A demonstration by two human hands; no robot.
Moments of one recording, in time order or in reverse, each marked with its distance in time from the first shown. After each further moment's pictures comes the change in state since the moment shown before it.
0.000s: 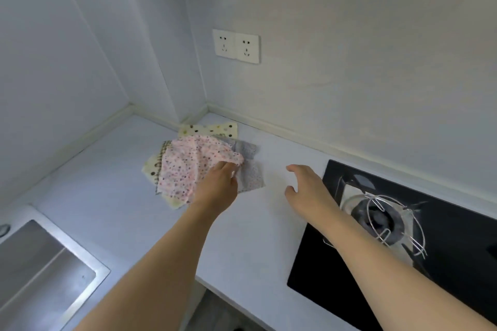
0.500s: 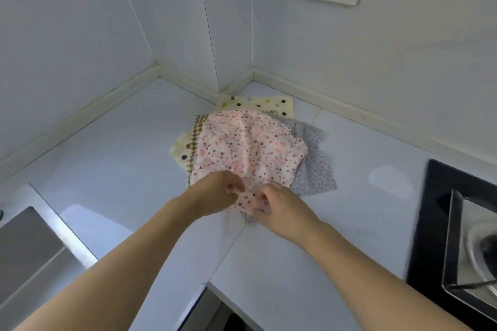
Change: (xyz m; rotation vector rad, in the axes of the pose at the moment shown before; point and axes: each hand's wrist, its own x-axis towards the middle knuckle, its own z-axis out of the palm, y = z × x) left_hand 0.059 -0.211 0.033 -0.081 -0.351 -0.005; right_hand 0.115 -0.054 0.223 -0.101 -0.289 -0.272
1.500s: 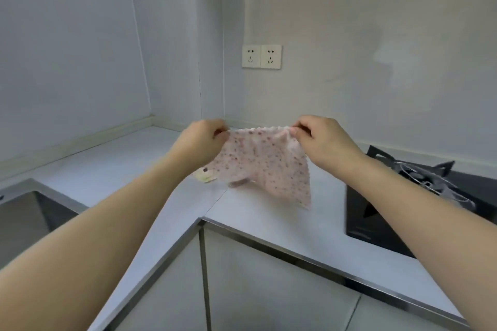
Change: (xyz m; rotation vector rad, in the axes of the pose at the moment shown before) left_hand -0.180 0.066 0.019 0.028 0.718 0.390; right_hand -0.224 -0.067 -0.032 -0.101 0.775 -0.085
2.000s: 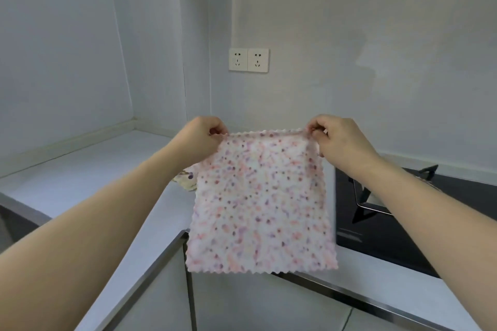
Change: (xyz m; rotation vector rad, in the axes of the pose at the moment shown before) left_hand 0.035 0.006 0.011 -0.170 -0.076 -0.086; right_hand 0.016 0.049 -0.021 -0.040 0.089 0.097
